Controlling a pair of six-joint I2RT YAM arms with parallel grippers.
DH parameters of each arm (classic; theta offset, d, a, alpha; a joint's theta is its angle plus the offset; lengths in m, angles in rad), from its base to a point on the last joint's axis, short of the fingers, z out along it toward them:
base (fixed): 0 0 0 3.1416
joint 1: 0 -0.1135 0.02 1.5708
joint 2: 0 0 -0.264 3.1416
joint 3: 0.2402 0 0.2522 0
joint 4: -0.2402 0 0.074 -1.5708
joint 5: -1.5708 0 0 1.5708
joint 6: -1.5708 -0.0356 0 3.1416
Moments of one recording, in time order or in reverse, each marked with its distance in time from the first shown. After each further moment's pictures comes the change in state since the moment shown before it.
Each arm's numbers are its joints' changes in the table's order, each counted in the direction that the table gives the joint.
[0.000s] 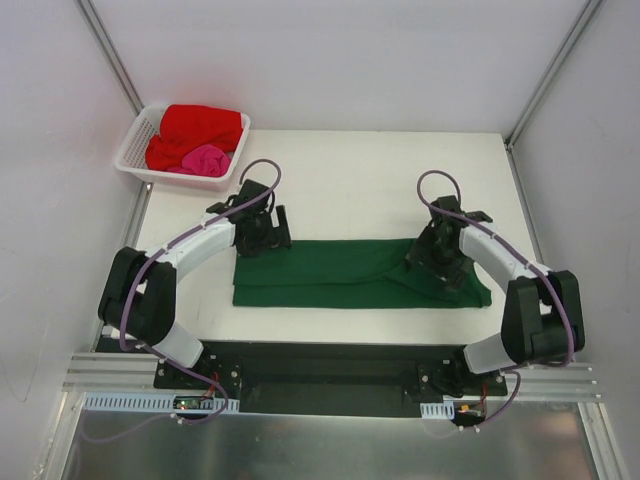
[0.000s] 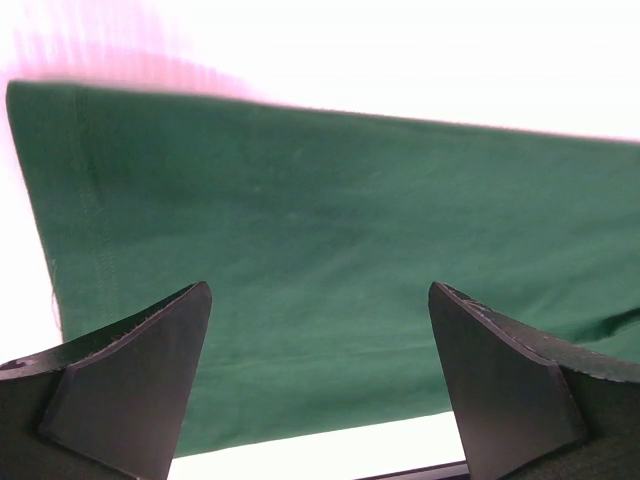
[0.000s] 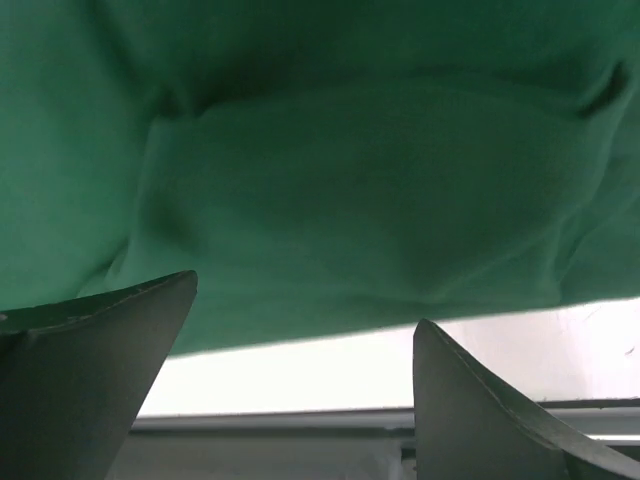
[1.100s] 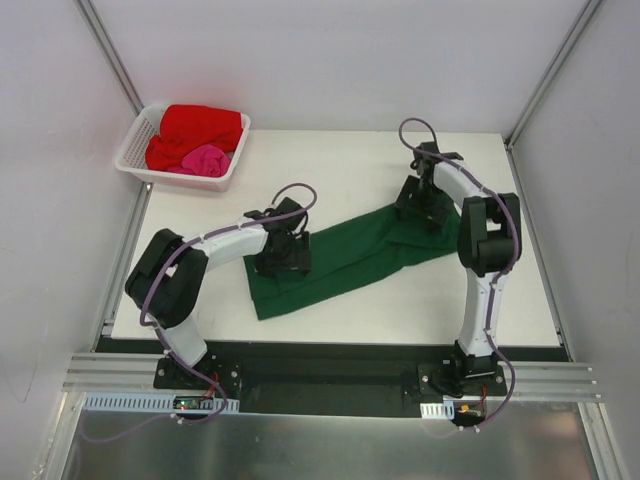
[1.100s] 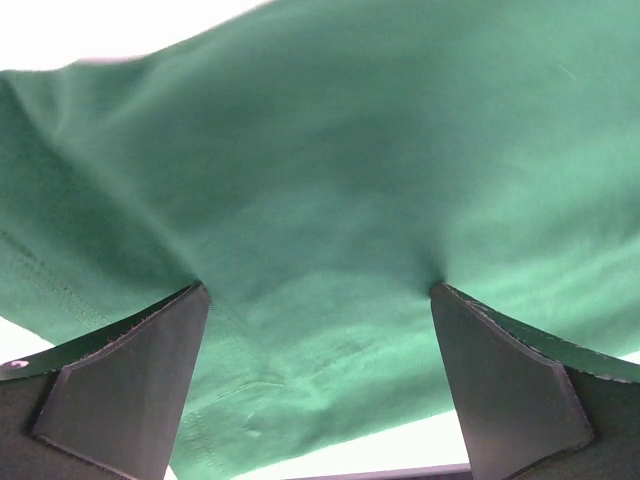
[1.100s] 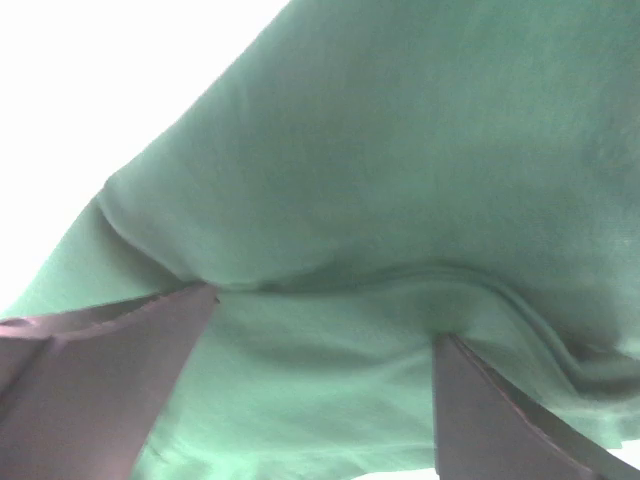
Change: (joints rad) left arm 0.165 0.161 0.017 -0.075 0.047 0.017; right arm 0.053 0.692 0.685 -0.002 -0.080 0.169
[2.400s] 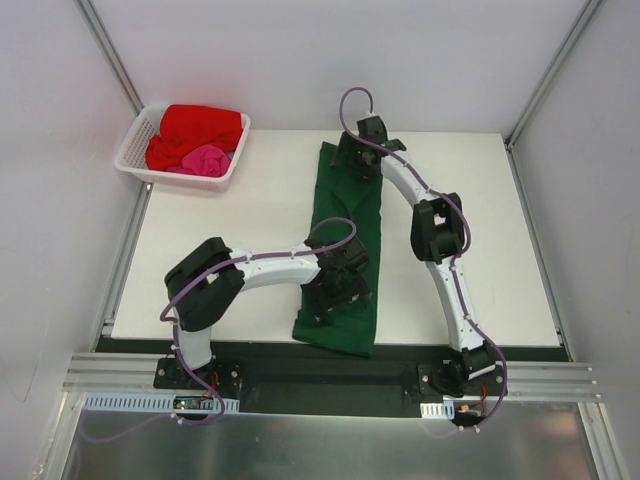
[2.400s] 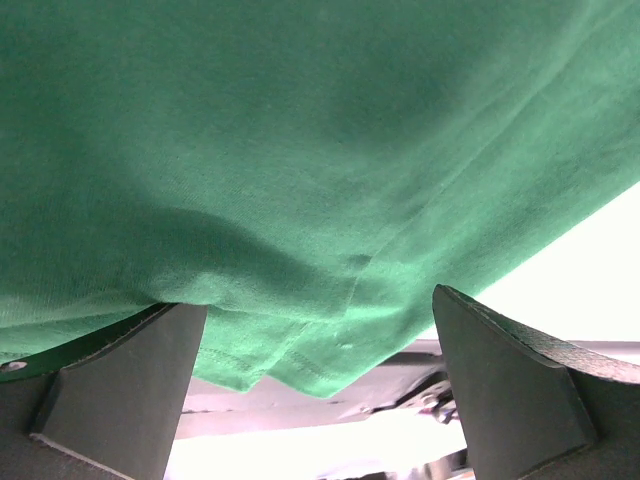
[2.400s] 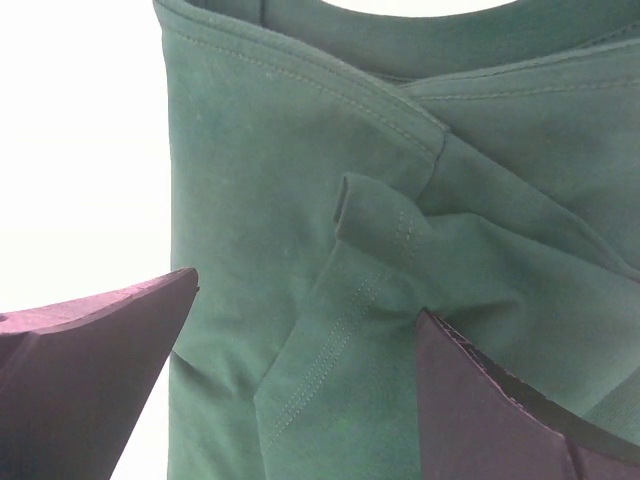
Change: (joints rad) left arm 0.444 0.149 0.173 -0.085 -0.140 0.826; right arm -0.216 0.492 0.766 0.291 0.200 -0.010
